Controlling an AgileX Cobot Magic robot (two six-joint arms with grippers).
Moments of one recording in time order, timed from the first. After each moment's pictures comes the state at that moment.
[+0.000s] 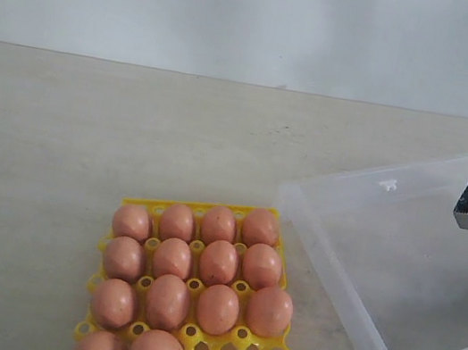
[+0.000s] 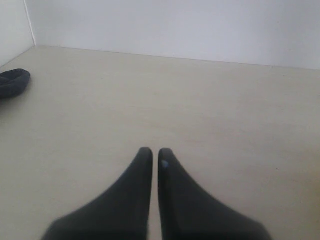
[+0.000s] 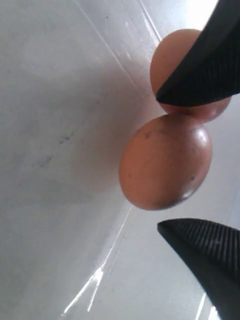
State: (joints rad) left arm 0.12 0.00 0.00 0.02 0.34 -0.04; right arm -0.17 2.05 -1.34 -0.30 1.21 -0.92
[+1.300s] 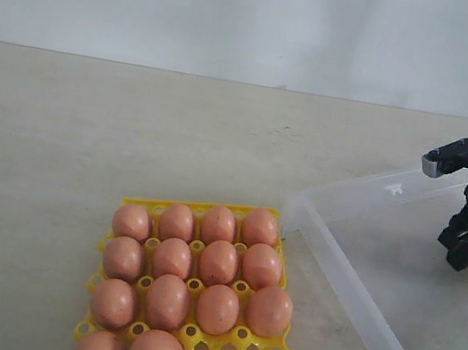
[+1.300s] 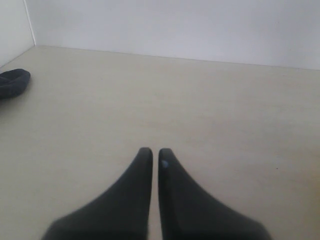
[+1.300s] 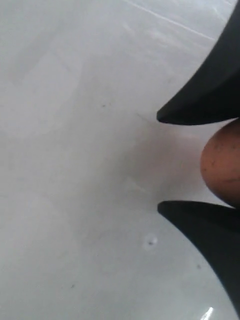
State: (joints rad) left arm 0.12 0.00 0.00 0.02 0.34 -0.04; right arm -0.17 2.07 -1.34 0.01 0.89 -0.68
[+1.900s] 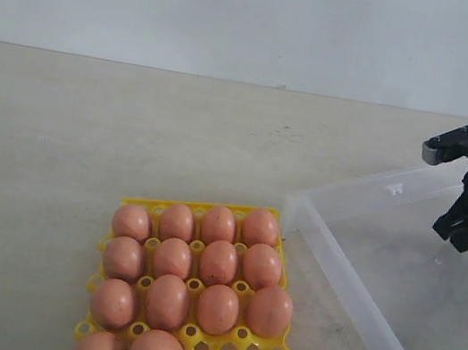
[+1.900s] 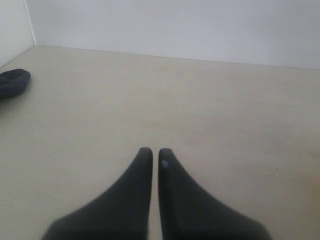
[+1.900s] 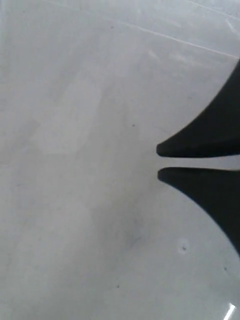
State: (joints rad) left arm 0.12 0.00 0.00 0.02 0.34 -0.04; right arm -0.17 2.05 -1.34 0.04 0.83 -0.67
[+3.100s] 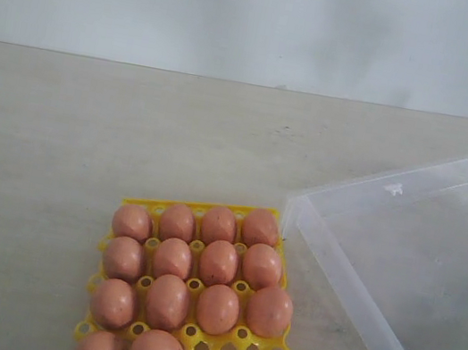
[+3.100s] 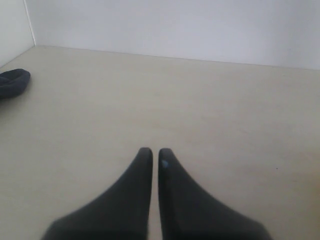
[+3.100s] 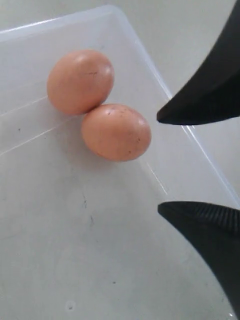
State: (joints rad) left arm 0.12 0.00 0.00 0.02 0.34 -0.04; right arm -0.17 1.86 -1.34 -0.21 1.22 0.11
